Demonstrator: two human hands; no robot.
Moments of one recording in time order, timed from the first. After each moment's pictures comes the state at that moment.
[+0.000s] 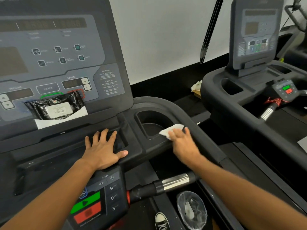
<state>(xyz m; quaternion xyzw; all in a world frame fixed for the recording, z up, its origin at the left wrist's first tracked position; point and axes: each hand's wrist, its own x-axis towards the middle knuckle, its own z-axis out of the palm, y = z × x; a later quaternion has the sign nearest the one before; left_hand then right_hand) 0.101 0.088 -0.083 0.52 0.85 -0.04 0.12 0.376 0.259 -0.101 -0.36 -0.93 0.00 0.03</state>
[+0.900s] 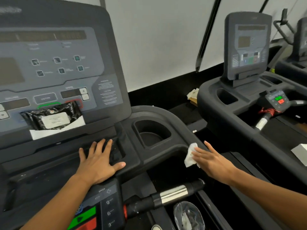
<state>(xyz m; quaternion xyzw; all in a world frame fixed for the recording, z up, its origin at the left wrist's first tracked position) 0.101 0.083 -0.088 0.51 0.85 0.00 0.13 0.494 0.294 -0.088 -0.19 -0.98 -0.10 0.04</state>
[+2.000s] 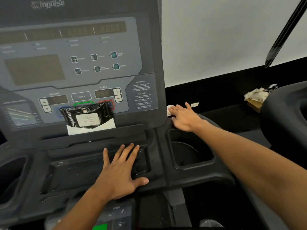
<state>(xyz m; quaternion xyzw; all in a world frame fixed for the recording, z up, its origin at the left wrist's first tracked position) 0.106 0.077 -0.085 0.48 0.87 0.01 0.09 0.157 0.415 -0.077 -0.16 -0.98 0.08 -0.02</state>
